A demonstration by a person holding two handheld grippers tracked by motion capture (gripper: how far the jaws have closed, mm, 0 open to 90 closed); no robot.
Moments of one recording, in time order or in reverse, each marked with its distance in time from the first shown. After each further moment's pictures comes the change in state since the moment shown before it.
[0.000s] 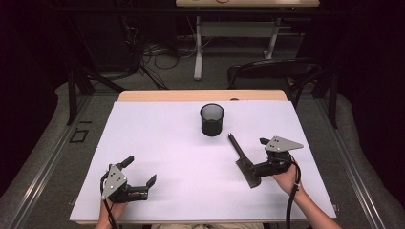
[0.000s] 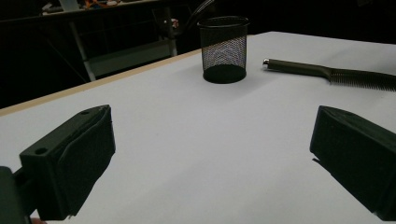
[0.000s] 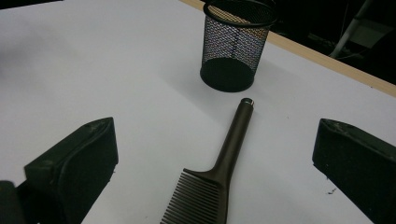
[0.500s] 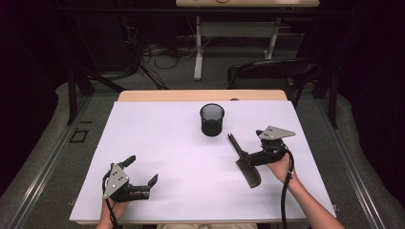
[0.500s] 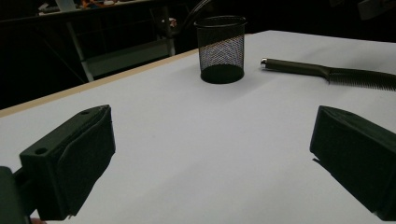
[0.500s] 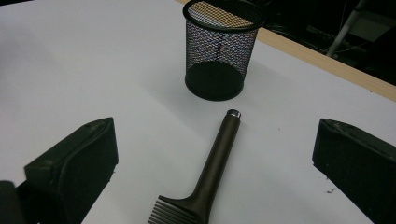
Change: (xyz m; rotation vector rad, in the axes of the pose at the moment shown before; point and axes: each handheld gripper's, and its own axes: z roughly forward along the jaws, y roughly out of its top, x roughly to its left) left arm -0.002 0.002 0.004 0.004 -0.007 0.015; right arm -0.020 0.013 0.026 0.029 -0.007 0.017
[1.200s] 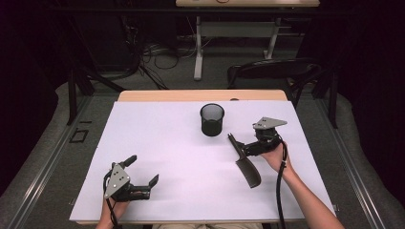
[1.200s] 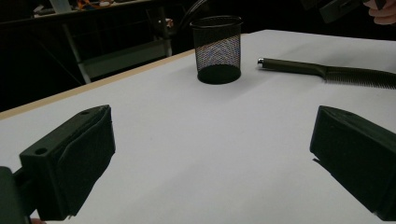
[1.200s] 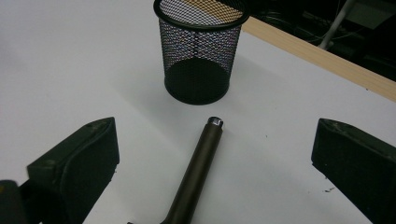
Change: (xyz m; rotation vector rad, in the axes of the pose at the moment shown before) left arm 0.000 0.000 0.001 -0.002 -0.010 0.006; right arm -0.017 0.012 0.026 0.057 -0.025 0.020
